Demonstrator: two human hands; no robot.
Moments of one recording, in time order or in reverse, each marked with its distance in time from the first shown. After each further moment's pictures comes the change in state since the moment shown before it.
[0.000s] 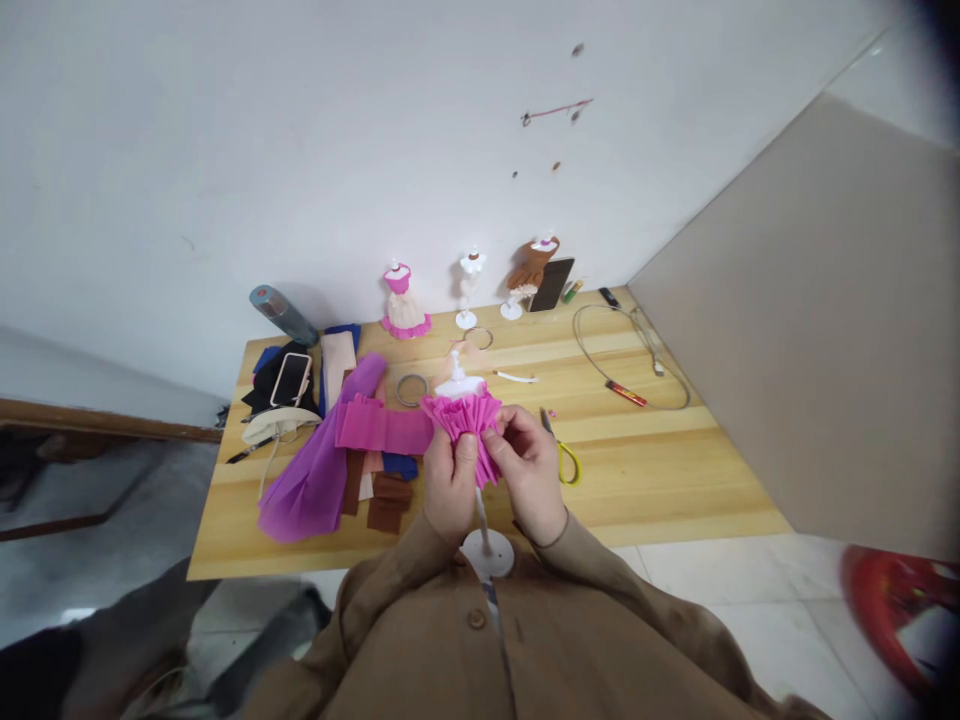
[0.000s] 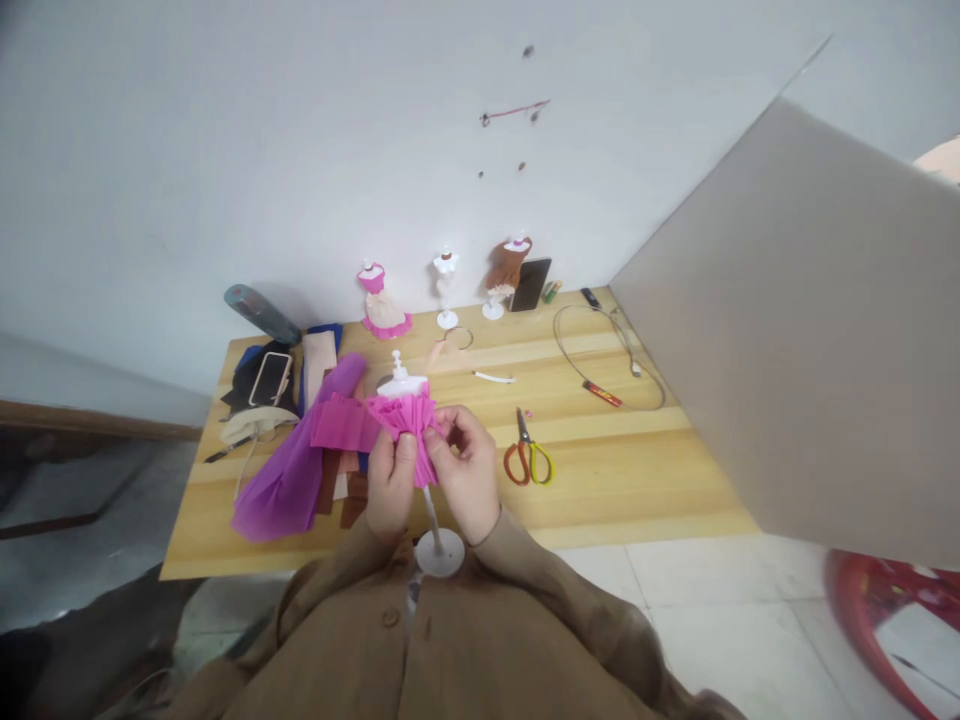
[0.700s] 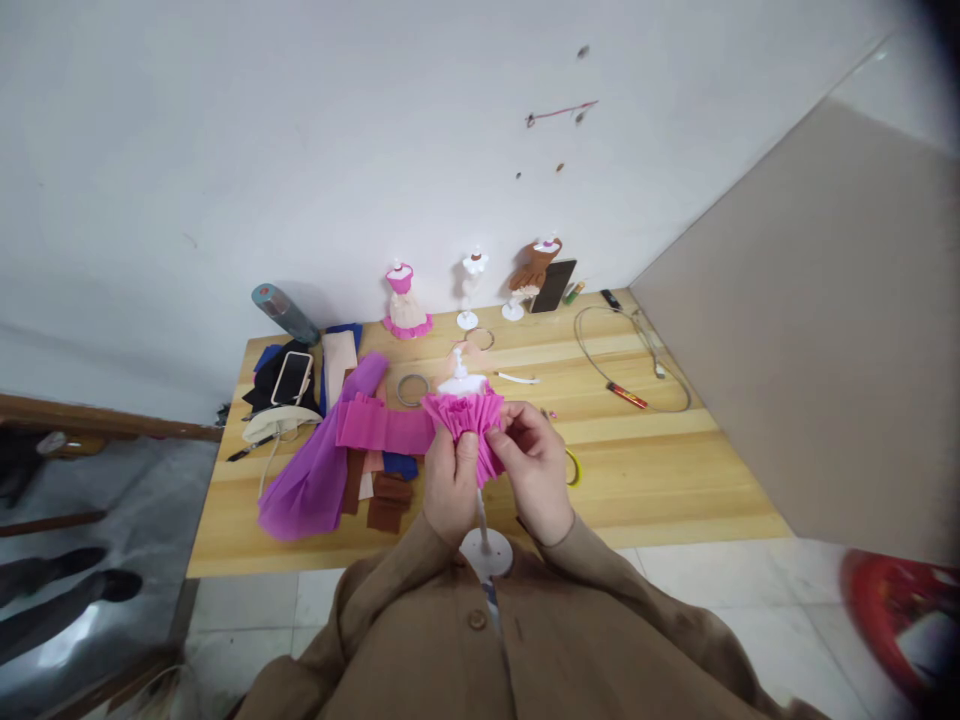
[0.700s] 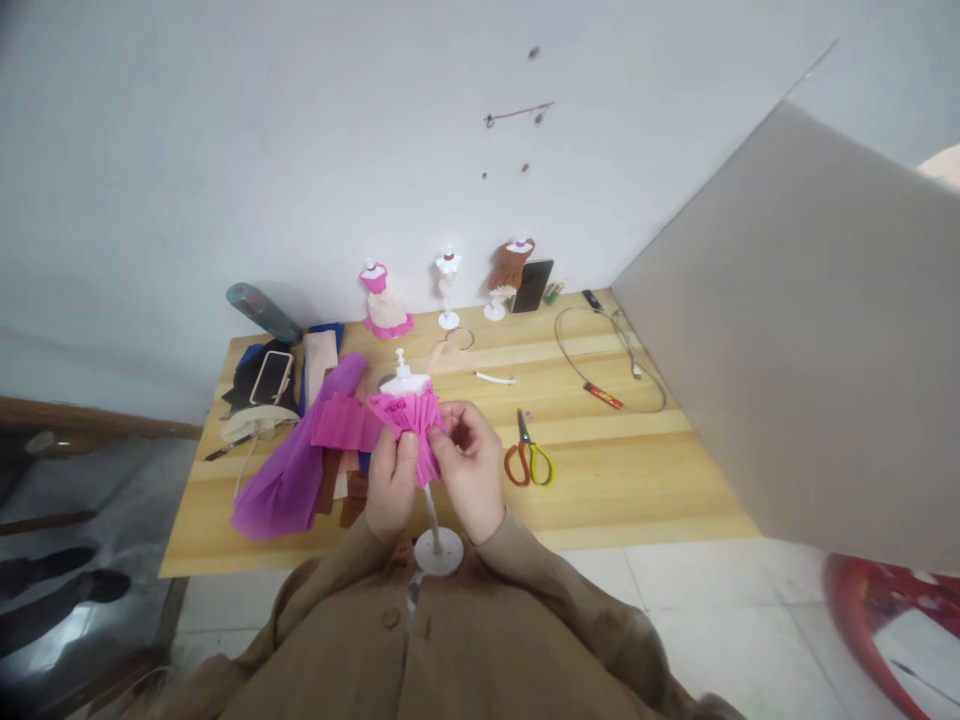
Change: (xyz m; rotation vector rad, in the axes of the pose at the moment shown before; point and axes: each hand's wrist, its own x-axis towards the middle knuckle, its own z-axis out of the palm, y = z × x) left_hand -0.001 -0.001 -0.002 0.100 0.006 0.009; right_hand 0.003 -0.004 0.000 0.035 0.001 0.017
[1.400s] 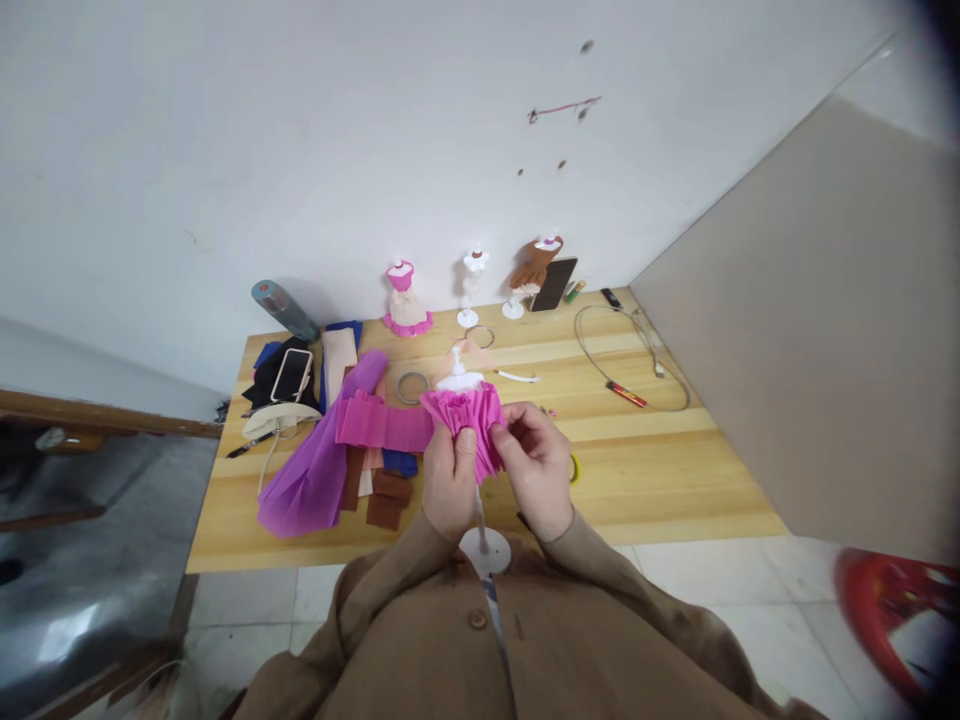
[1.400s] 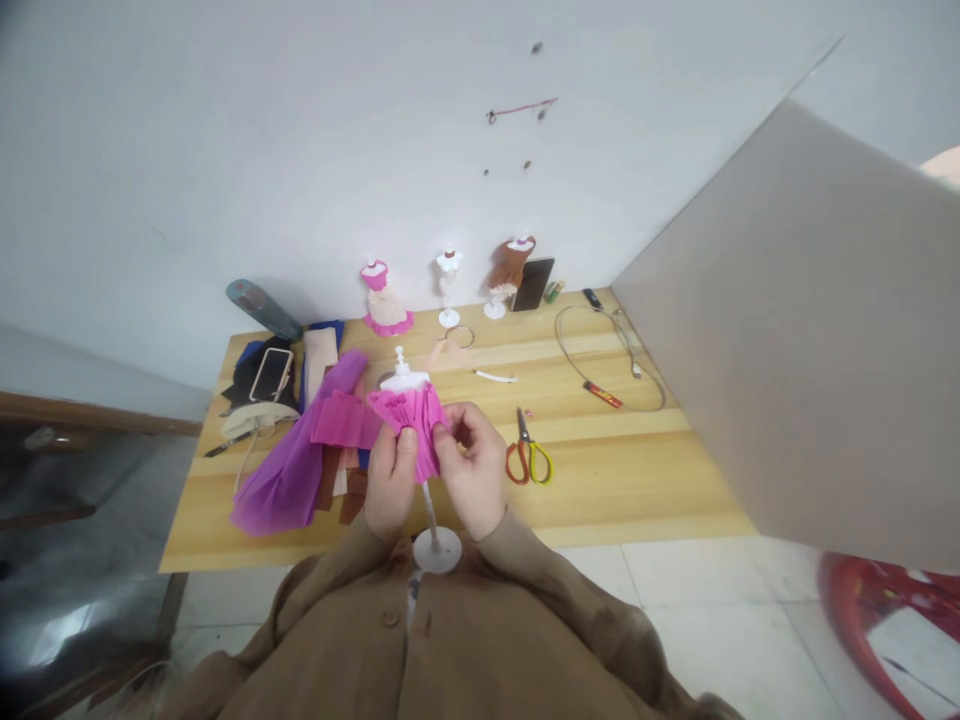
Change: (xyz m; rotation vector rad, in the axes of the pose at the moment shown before) left_hand -0.001 0.002 -0.001 -0.004 -0.003 -0.081; right_hand -0.004 0.002 -0.005 -0.094 -0.028 -0.035
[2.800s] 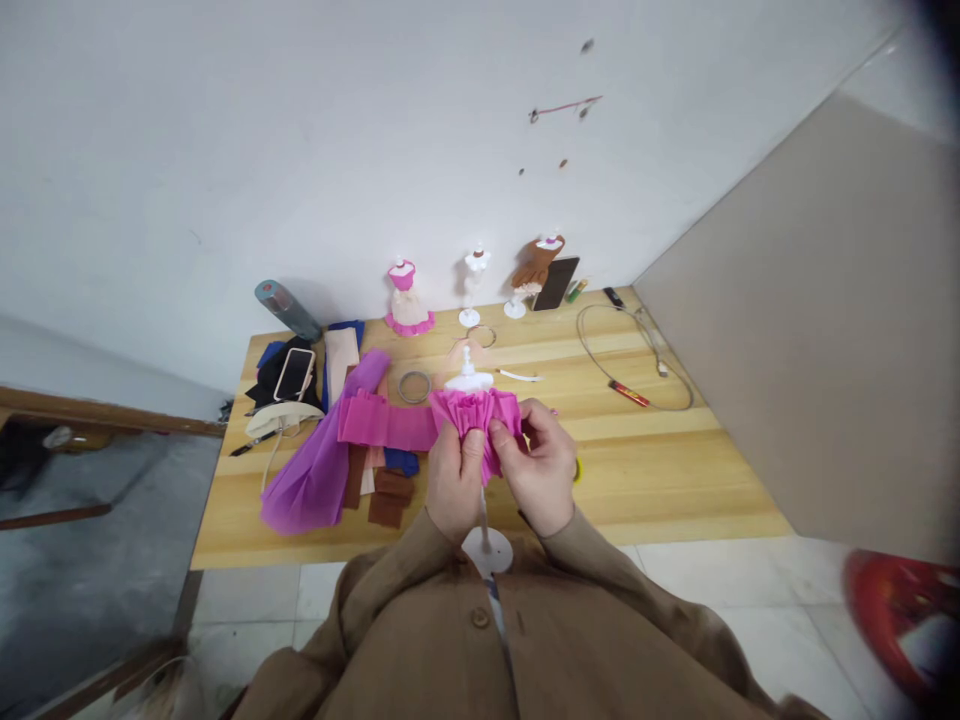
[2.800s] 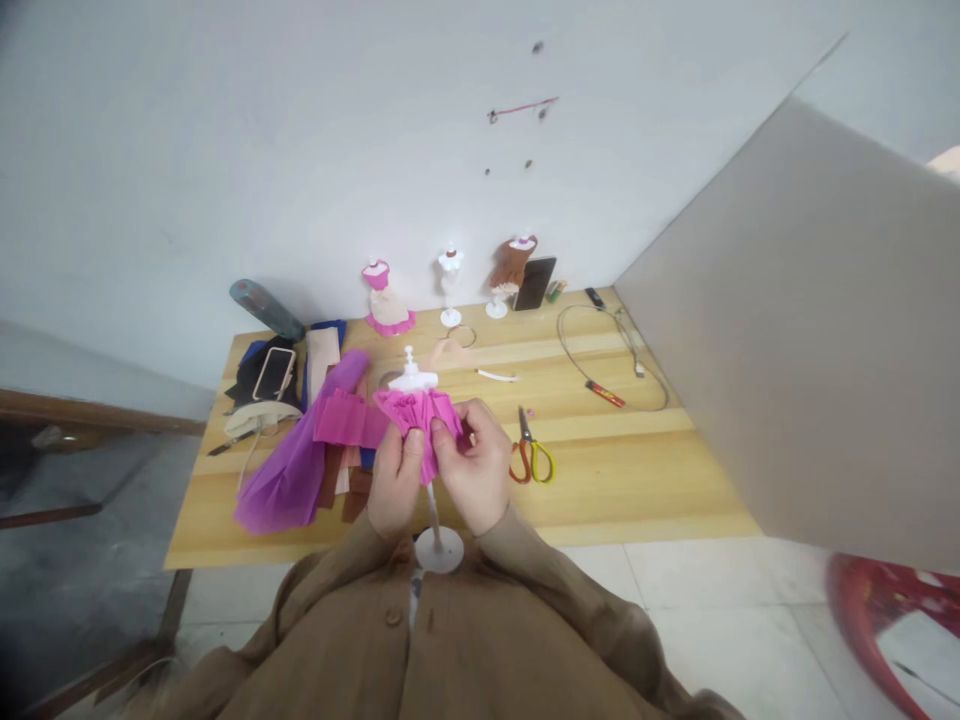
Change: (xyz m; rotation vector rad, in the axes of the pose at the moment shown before) left_hand -0.004 0.005 0.002 0.039 -0.039 0.043; right_hand 0.000 0.000 -0.004 -0.223 0.074 -0.165
